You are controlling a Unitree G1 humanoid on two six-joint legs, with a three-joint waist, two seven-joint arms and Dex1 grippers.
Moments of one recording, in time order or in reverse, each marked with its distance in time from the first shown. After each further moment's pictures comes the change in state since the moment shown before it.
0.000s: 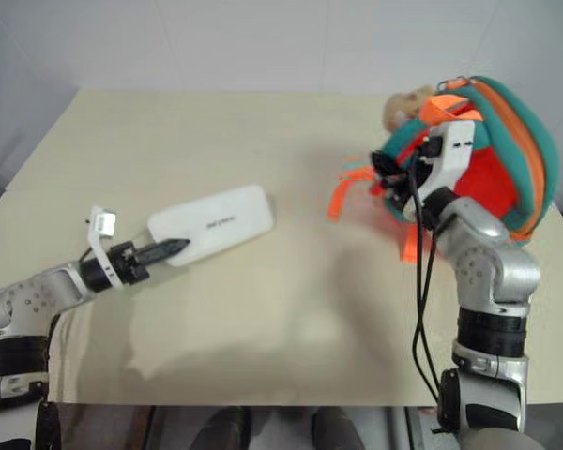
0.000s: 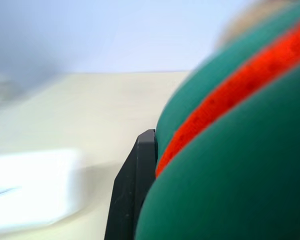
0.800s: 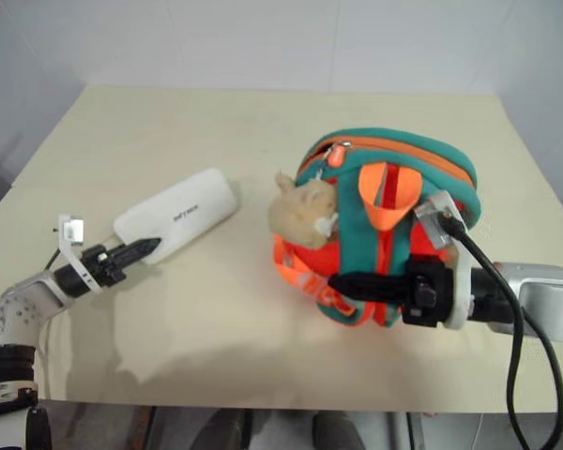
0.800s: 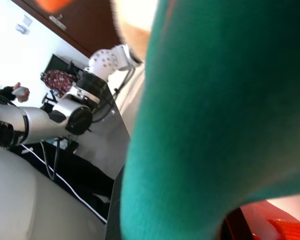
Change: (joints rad) left arm 0.094 0.001 0.047 0.023 0.076 -0.194 -0.055; right arm 0.363 -0.583 -0.037 -0.178 1.049 0.274 -0.055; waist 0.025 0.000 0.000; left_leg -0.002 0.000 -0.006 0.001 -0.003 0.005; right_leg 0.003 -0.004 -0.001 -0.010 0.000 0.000
